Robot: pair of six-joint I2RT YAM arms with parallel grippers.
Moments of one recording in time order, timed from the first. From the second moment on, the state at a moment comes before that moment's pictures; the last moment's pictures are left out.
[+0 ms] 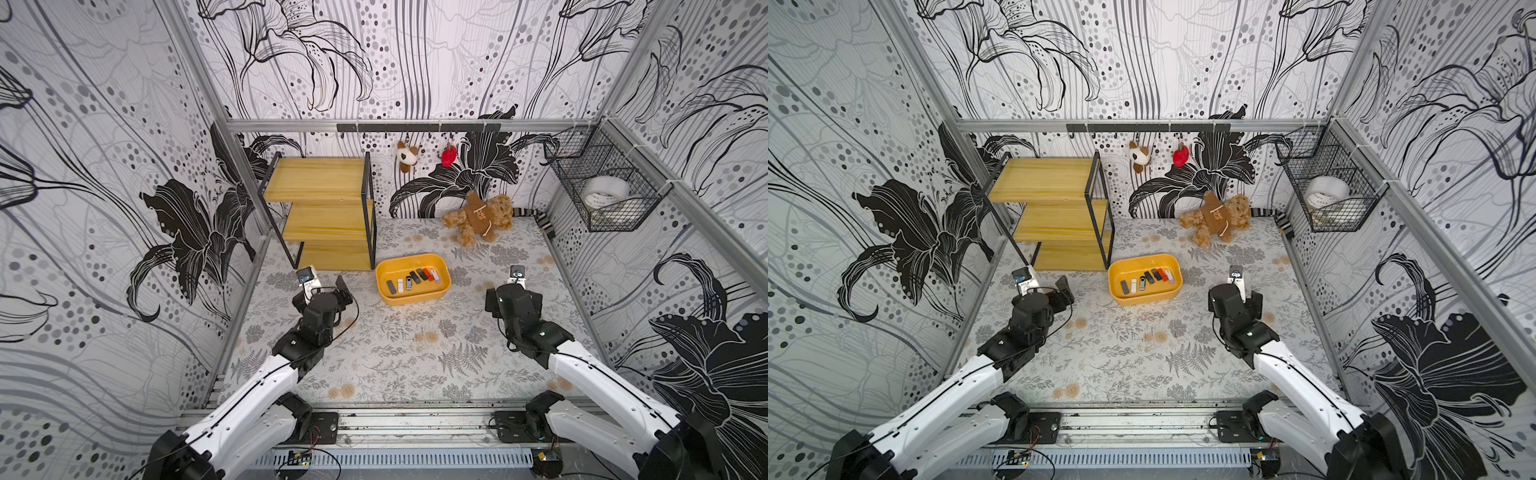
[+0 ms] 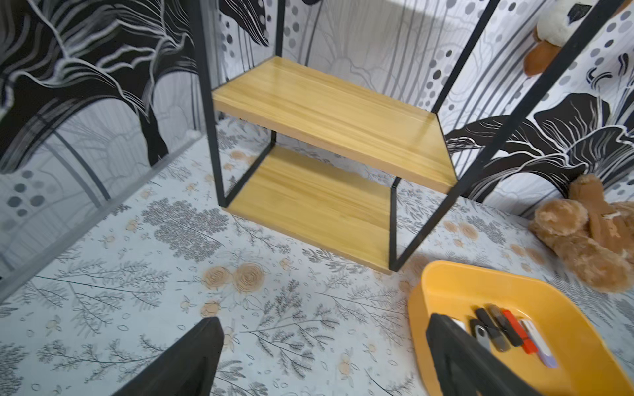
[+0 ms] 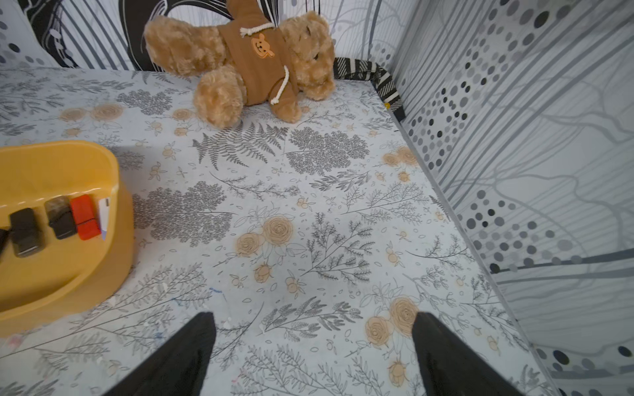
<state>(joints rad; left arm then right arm) -0.49 0.85 0.44 0.07 -0.69 -0.44 0.49 0.96 0.58 -0.24 0.70 0.23</state>
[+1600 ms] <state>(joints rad) -0.15 1.47 0.17 1.27 -0.37 -0.14 0.07 1.51 0.20 1.14 0.25 -0.05</state>
